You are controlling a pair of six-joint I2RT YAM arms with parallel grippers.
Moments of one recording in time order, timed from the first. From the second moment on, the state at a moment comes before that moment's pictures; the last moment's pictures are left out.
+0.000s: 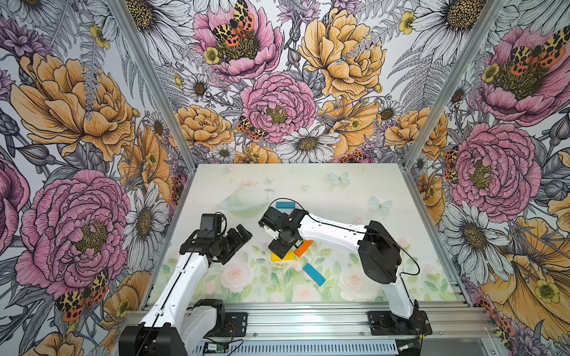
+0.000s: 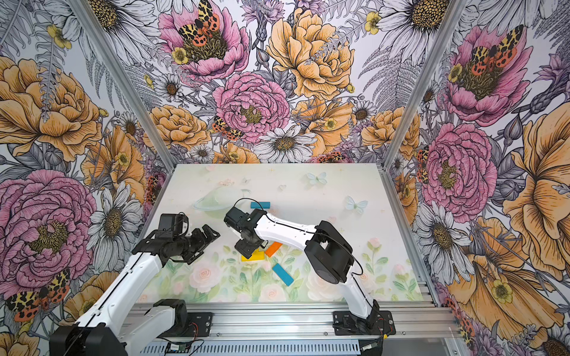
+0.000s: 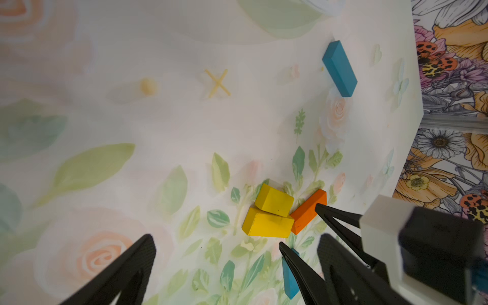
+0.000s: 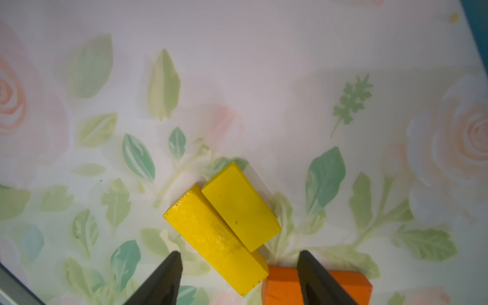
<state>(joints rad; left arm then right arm) -0.02 1.01 0.65 -0.75 0.33 -0.76 1.00 2.12 1.73 -0.93 0.02 0.05</state>
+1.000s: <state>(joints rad) 0.04 1.09 0.66 -0.79 0.33 -0.76 0.92 2.22 1.77 -0.93 -0.11 -0.01</state>
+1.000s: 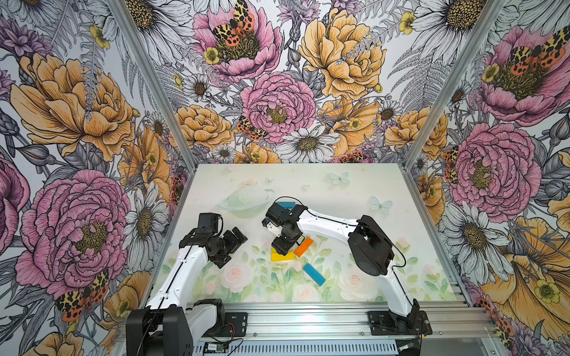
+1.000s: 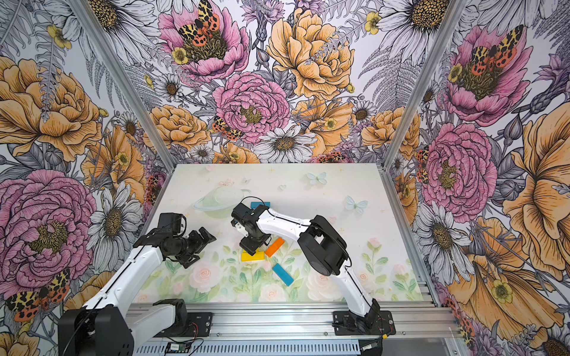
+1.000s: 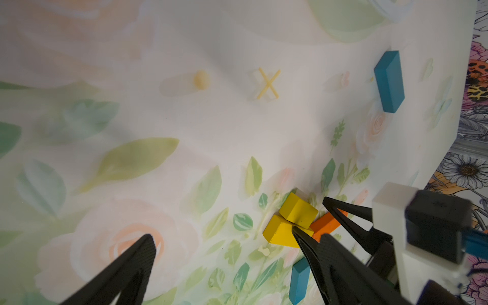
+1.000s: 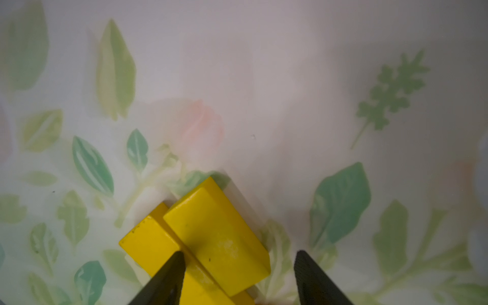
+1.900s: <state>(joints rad) 0.06 1.09 0.66 -0.79 0.33 -0.76 0.87 2.25 1.80 -0.92 -0.13 -0.05</state>
